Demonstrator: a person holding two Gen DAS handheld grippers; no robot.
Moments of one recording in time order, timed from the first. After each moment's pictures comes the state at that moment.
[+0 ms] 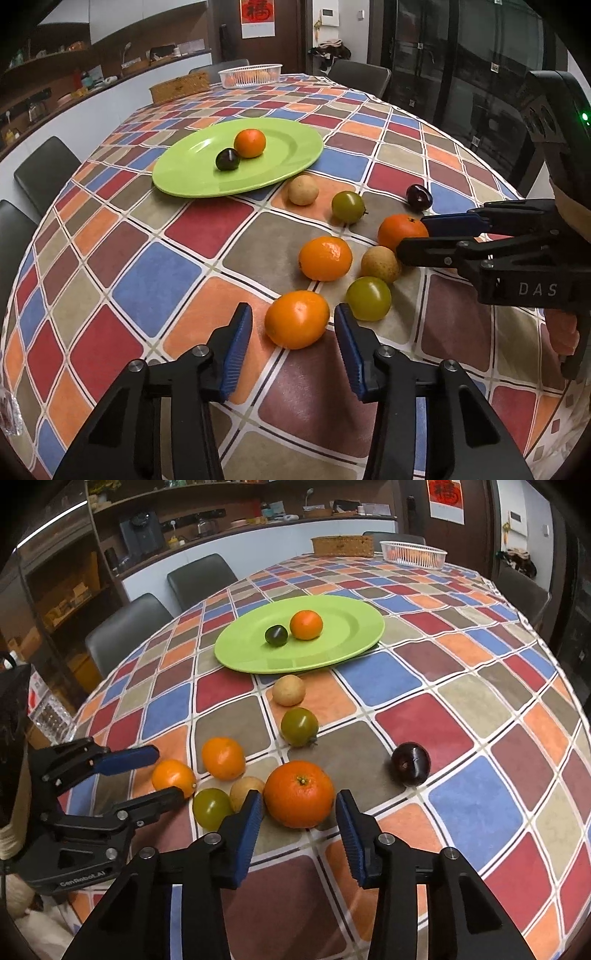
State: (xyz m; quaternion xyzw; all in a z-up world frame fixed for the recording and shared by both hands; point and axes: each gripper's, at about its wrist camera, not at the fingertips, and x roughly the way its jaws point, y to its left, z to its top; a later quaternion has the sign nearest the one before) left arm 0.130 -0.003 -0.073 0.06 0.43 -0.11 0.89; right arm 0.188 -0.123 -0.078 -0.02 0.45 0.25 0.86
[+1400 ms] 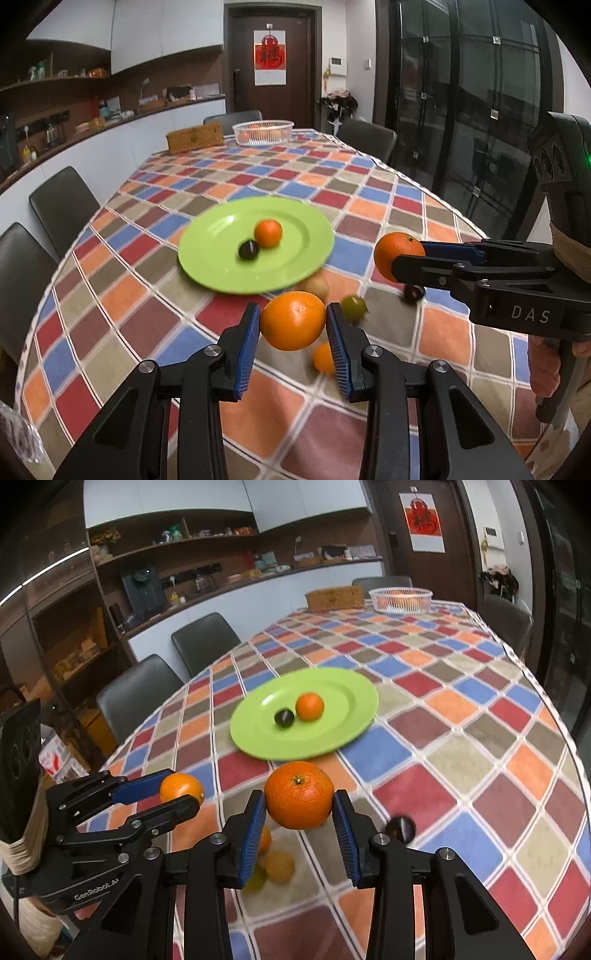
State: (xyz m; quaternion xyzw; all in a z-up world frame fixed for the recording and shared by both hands) left arm 0.143 0.009 -0.004 0.04 0.33 -0.10 0.94; right arm 0.194 -0.124 -0.017 0.03 0.35 0.25 0.90
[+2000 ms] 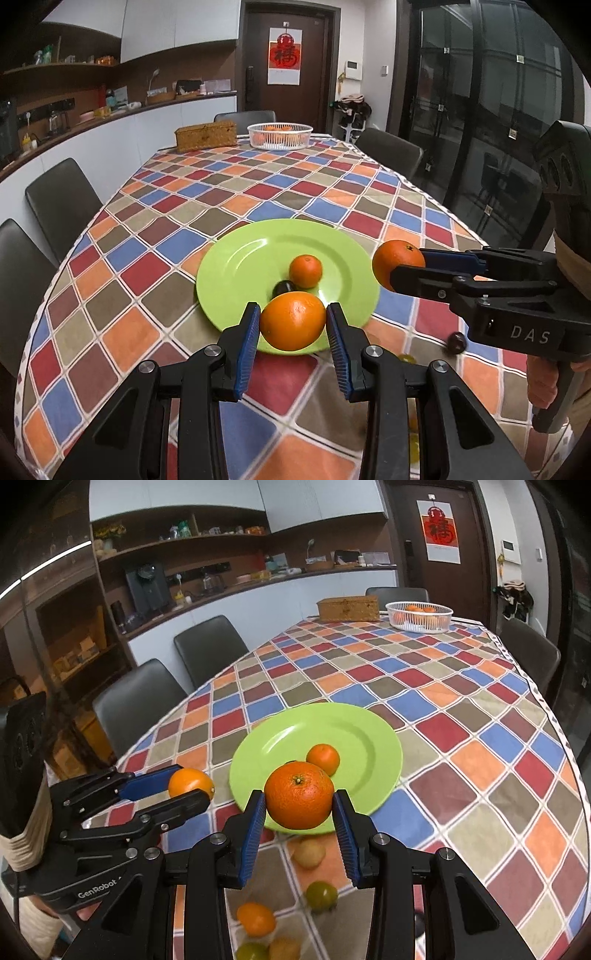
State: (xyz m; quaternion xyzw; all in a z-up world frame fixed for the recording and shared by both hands) left arm 0.221 0.047 0.000 0.01 0.34 -0.10 0.94; right arm 0.262 -0.083 -0.002 0.00 0.36 0.26 0.90
